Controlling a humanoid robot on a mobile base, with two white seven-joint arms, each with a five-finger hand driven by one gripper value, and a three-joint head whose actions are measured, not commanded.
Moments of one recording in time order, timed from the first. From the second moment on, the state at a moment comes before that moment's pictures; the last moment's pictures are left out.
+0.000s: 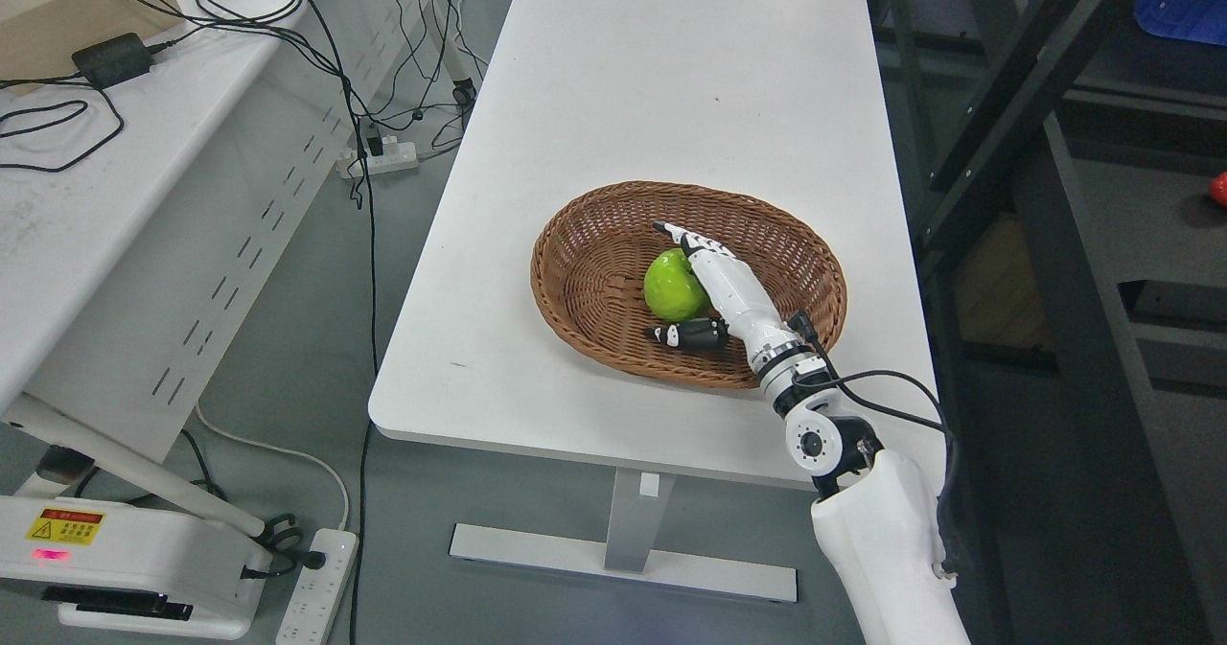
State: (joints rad) left arm -0.04 0.00 0.07 -0.10 0.04 -0.06 -0.14; right arm -0.32 -0.01 0.28 -1.22 0.80 -0.23 0.12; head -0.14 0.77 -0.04
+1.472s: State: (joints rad) left arm -0.04 0.00 0.07 -0.10 0.04 -0.06 -0.14; right arm -0.05 0.00 0.00 -1.58 0.46 -0.30 0.02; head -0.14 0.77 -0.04
